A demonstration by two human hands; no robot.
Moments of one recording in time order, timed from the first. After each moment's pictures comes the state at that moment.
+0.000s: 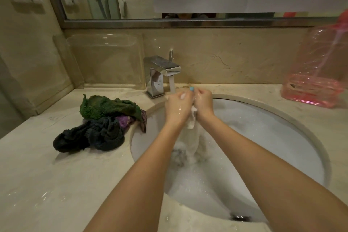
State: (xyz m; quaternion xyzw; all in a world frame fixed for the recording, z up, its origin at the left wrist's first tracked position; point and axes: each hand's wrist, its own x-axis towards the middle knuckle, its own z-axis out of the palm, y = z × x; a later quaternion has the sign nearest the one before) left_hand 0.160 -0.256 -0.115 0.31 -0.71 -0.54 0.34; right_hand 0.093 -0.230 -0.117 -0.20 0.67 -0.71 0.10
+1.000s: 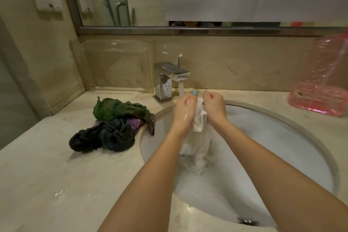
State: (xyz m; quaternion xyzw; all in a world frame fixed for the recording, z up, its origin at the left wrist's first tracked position) left_hand 0.172 -0.257 -0.113 0.25 -0.69 -0.58 0.35; right_hand 0.079 -0.221 -0.115 -0.25 0.74 -0.62 0.03
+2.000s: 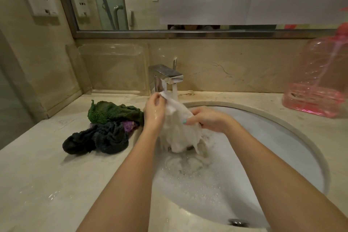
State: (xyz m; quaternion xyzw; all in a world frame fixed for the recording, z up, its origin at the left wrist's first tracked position) left_hand 0.193 -0.311 -0.120 0.32 -0.68 -0.49 0.44; right_hand 0.061 -0.195 -0.115 -0.42 0.71 -0.39 0.40
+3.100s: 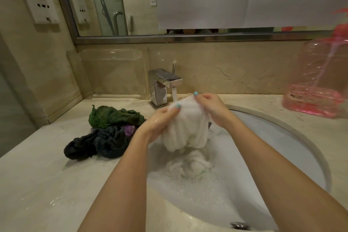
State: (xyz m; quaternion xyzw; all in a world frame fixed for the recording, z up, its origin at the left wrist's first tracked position) left_hand 0.211 -0.305 -0.112 0.23 -0.71 -0.65 0.15; right_hand 0.053 -0.201 -0.101 -0.37 0.67 -0.61 0.22
